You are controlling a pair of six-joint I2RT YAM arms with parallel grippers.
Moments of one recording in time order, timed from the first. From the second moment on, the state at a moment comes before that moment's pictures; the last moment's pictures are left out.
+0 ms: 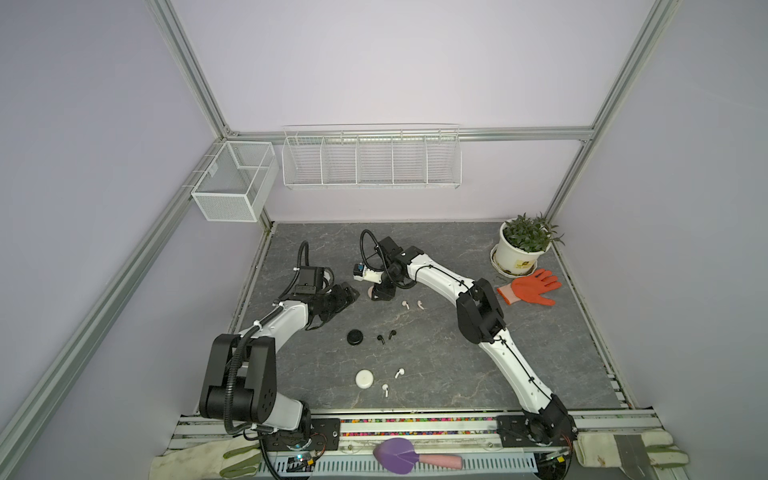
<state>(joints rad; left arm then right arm) -0.16 1.48 0.78 -0.24 0.39 -0.67 0.74 2.61 2.34 -0.89 -0.33 -0.62</state>
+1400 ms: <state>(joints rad) -0.42 0.98 0.39 0.19 0.71 -0.83 0.81 1.72 1.30 -0.40 -0.41 -0.63</state>
